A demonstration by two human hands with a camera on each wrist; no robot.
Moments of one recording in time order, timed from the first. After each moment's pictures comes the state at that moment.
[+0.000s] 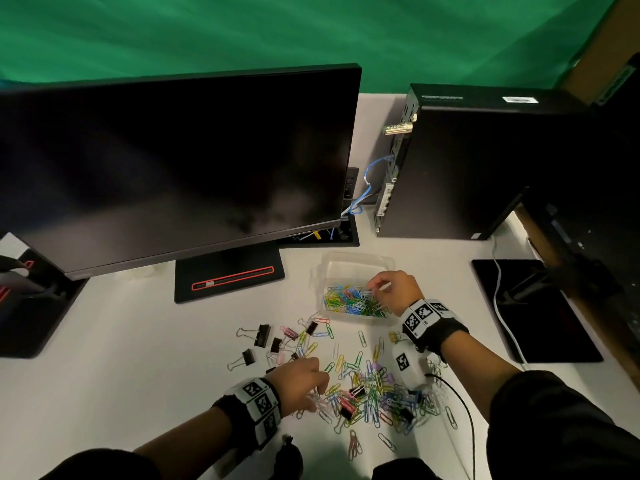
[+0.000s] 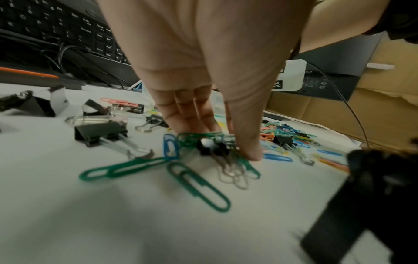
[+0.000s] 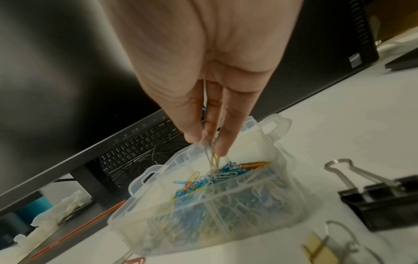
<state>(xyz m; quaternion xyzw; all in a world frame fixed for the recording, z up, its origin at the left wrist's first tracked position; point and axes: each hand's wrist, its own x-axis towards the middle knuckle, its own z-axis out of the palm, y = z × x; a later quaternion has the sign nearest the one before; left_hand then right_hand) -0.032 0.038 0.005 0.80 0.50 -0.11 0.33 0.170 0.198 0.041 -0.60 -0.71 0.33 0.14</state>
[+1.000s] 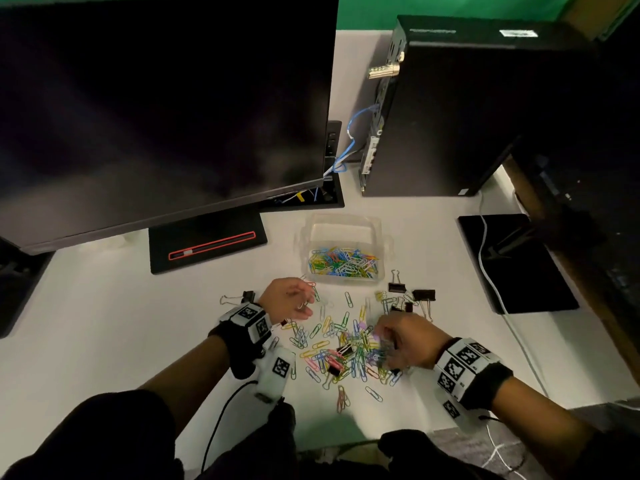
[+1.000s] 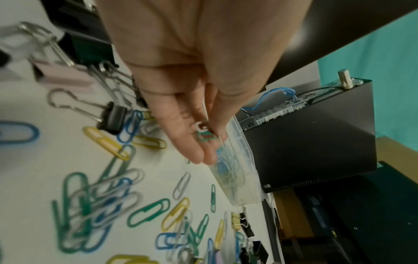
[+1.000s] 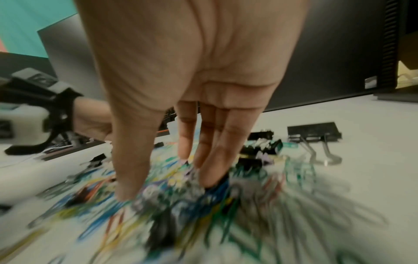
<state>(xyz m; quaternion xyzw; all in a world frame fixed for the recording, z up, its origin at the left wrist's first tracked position) -0.028 0.096 0.010 0.33 0.59 0.30 0.67 0.239 0.095 0.025 -0.45 -0.81 0.35 -0.13</state>
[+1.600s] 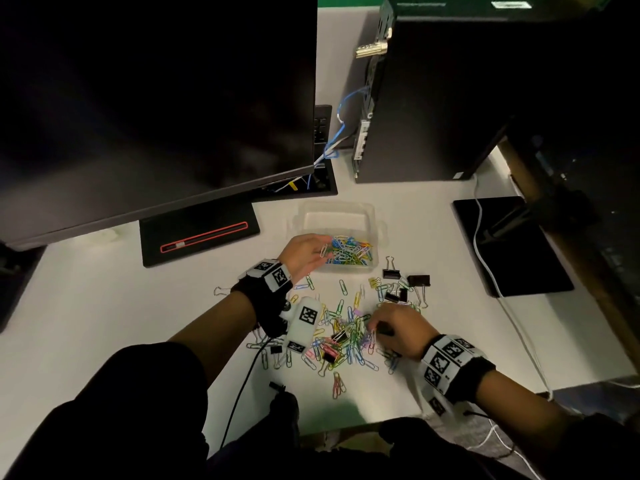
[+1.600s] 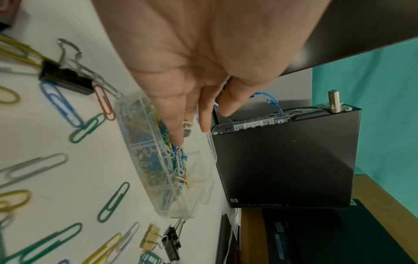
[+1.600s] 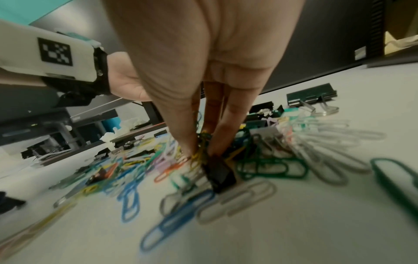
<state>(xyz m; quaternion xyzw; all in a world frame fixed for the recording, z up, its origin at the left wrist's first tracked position) 0.013 0.146 0.043 0.25 0.56 0.38 0.69 0.238 0.082 0.007 -0.48 -0.81 0.34 -0.06</state>
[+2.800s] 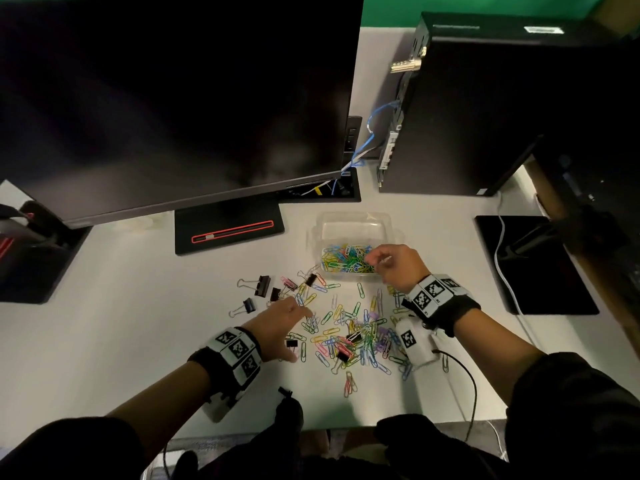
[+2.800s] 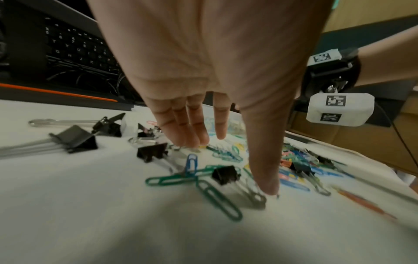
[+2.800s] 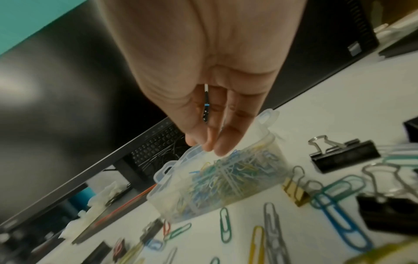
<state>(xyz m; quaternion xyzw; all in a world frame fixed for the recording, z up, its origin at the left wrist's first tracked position) -0.052 0.025 0.008 0.75 0.57 -0.06 0.33 0.183 0.154 0.046 -0.55 -0.72 0.39 0.15</state>
